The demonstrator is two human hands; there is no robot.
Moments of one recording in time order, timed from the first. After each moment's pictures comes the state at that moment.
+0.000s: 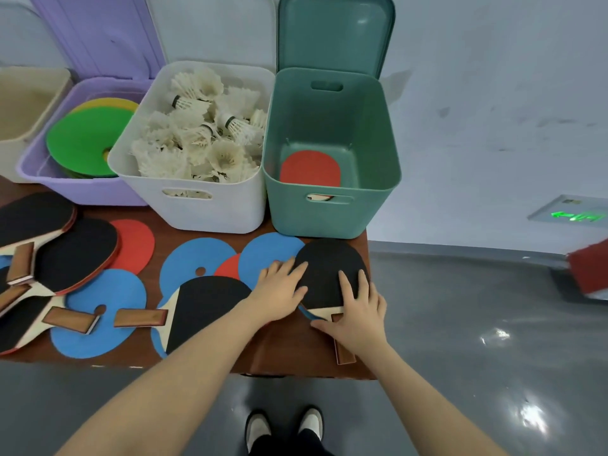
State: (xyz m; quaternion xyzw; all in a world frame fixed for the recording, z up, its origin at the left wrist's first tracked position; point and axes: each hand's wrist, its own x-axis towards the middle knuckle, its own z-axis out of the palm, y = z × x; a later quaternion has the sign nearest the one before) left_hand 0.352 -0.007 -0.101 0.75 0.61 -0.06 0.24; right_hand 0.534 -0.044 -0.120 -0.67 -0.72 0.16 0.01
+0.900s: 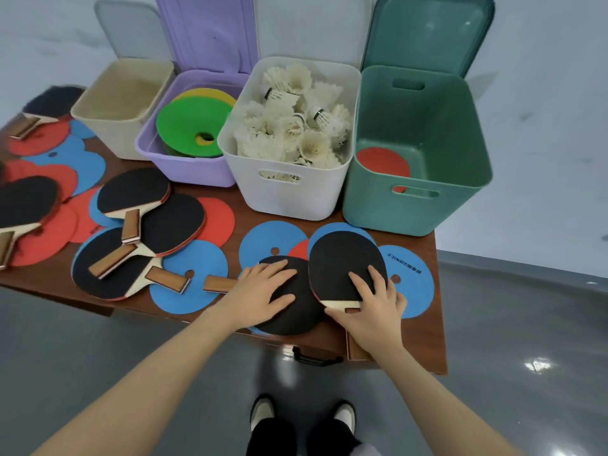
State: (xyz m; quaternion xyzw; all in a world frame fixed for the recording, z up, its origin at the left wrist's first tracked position) left_hand 0.199 -0.096 -0.078 0.76 0.62 0.00 0.21; right_hand 0.441 -0.078 -0.116 -0.64 -0.75 0.13 0.13
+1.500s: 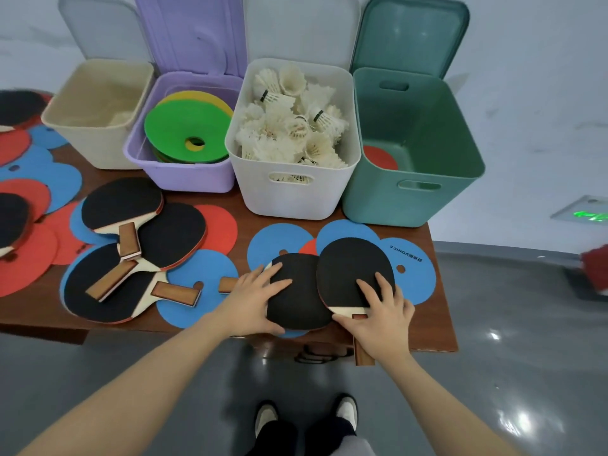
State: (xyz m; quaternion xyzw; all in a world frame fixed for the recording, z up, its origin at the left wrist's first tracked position) left_hand 0.143 -0.099 -0.107 0.79 0.56 -0.03 0.25; right_hand 0.411 -0.114 -0.114 -0.70 -0.70 0.08 0.12
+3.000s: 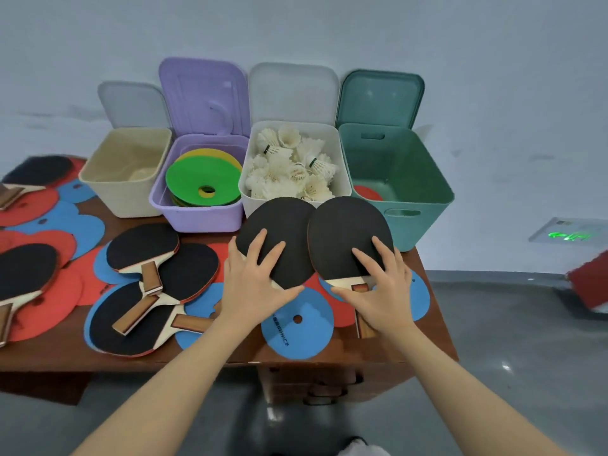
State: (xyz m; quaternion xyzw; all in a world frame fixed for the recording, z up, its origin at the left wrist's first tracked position) left_hand 0.146 -0.091 -0.016 0.72 0.64 0.26 -0.03; right_hand 0.379 -0.088 -0.022 -0.60 -0.72 0.05 0.36
